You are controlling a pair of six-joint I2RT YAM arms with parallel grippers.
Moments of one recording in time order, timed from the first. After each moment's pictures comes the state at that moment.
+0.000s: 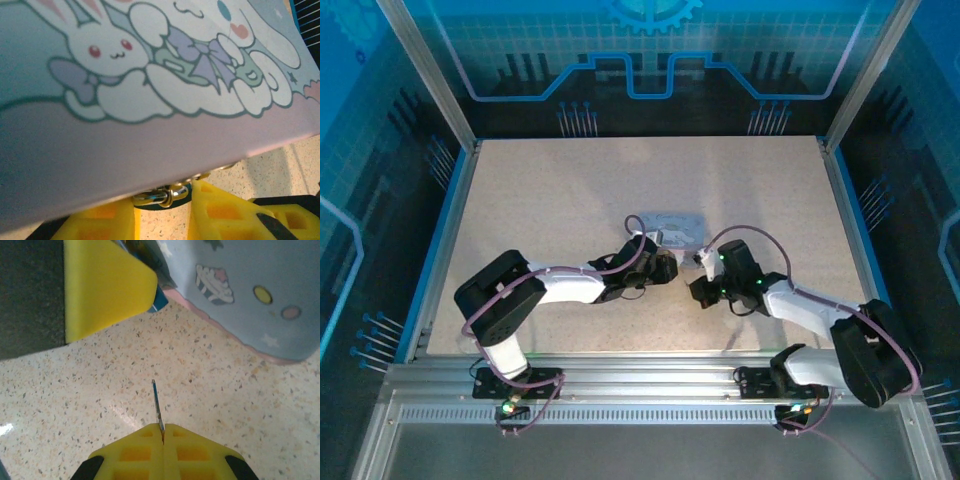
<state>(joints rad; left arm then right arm) -0.83 1.73 0.82 0.27 0.06 -0.88 0.49 1.27 0.47 -0.11 -0.37 0.14</state>
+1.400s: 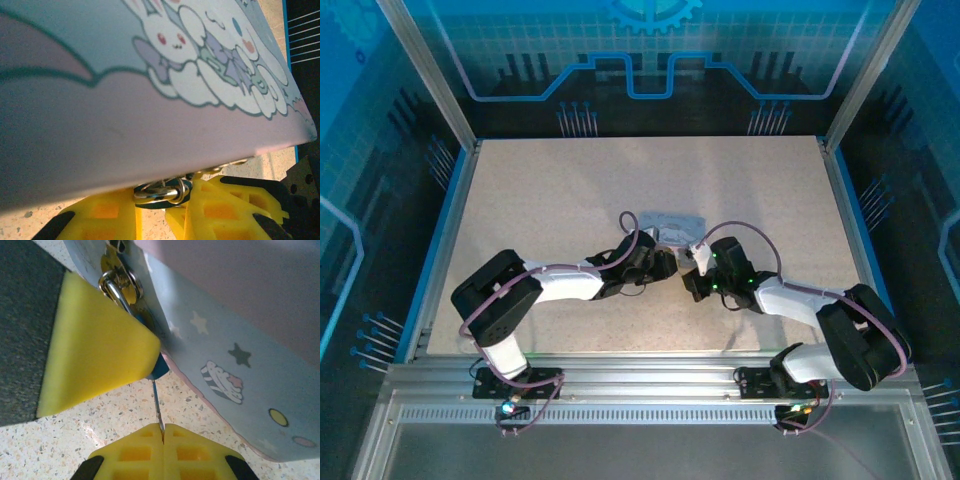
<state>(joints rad) -0.80 1.72 0.84 0.23 0.11 -1.00 0.53 1.35 0.47 0.08 -0.29 0.09</state>
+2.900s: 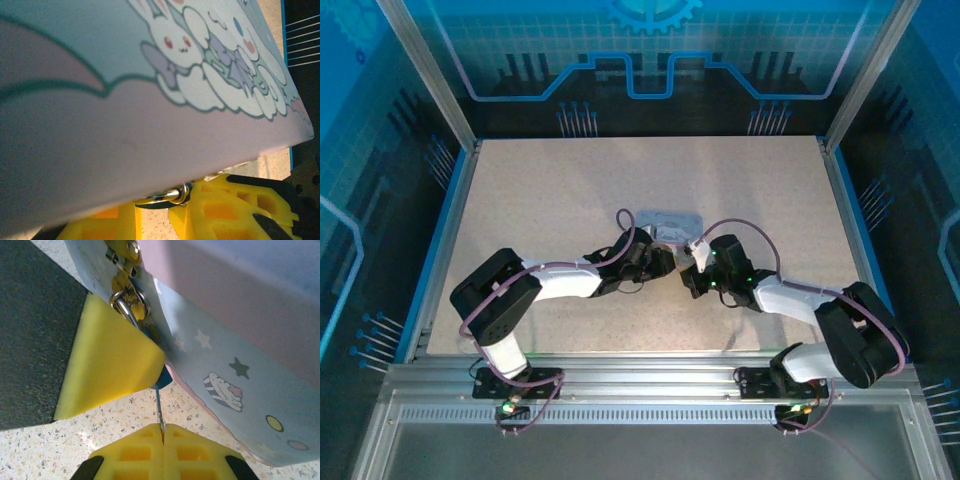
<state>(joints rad) -0.77 1.72 0.84 0.23 0.14 -1.01 0.53 1.37 0.49 0.12 -0.29 0.08</state>
